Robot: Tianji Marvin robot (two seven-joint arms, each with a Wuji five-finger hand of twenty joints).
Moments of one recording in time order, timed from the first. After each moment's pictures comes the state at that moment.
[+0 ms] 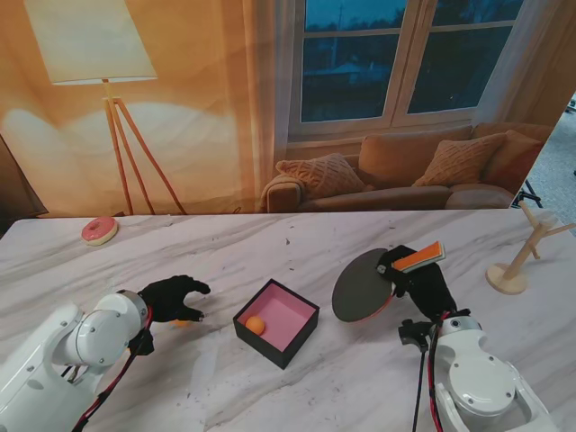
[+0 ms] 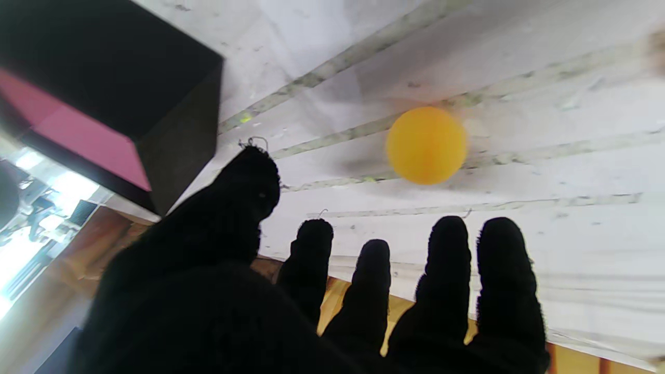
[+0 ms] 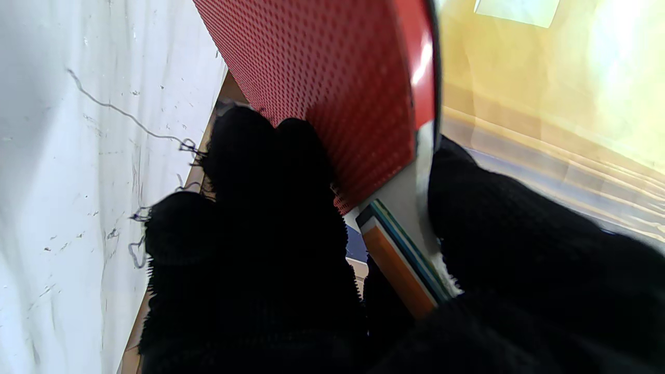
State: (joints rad) left arm 1.53 -1.01 -1.28 -1.67 0.71 0.12 -0.51; right arm -1.79 -1.19 1.45 -1.76 0.01 -0.11 -0.15; left_hand 0.80 -0.36 0.58 -0.08 0.37 0.14 0.23 0.41 0.20 0.23 0.33 0.55 0.22 0.40 0.48 0.72 0.00 0.43 1.04 0.69; right_hand 0.76 -0.55 0.92 -0.28 0.75 -0.10 0.99 0.52 1.00 0.18 0.75 0.60 1.05 0.12 1.04 0.51 0.56 0.16 1.49 0.77
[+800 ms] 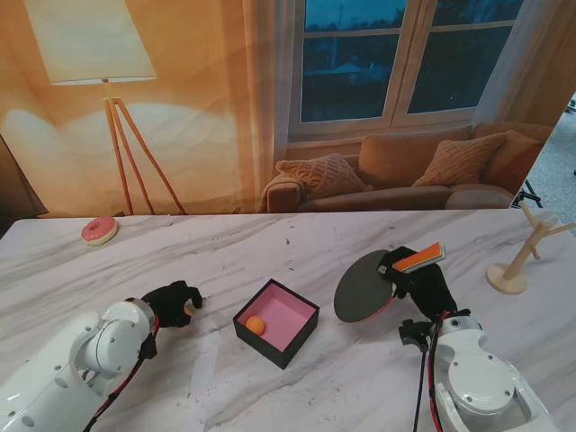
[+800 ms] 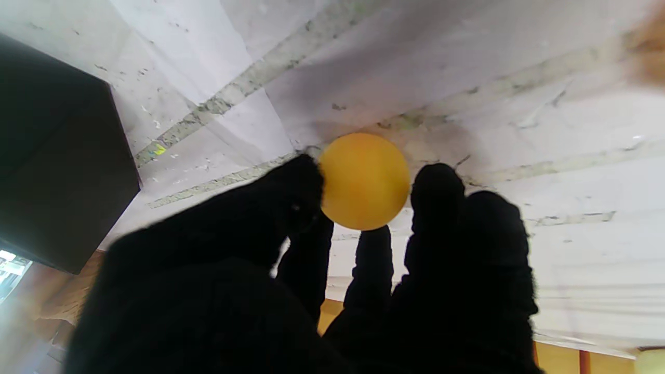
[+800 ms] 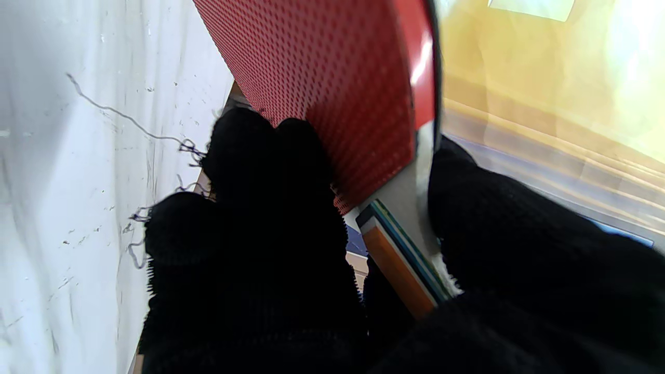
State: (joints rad) left arm 1.47 -1.01 -1.18 -1.51 0.80 0.10 -0.38; right arm -1.78 -1.19 1.45 -1.76 0.01 -0.08 -0.15; left_hand 0.83 -0.48 0.95 -0.06 0.40 0.15 0.68 0.60 0.21 0.27 0.70 0.85 0.61 0.38 1.01 0.91 0.49 0.32 1.49 0.75; right_hand 0.76 -0.55 0.92 -0.28 0.75 -0.10 1.00 0.52 1.00 0.18 0.75 0.60 1.05 0.12 1.05 0.51 0.56 0.16 1.50 0.77
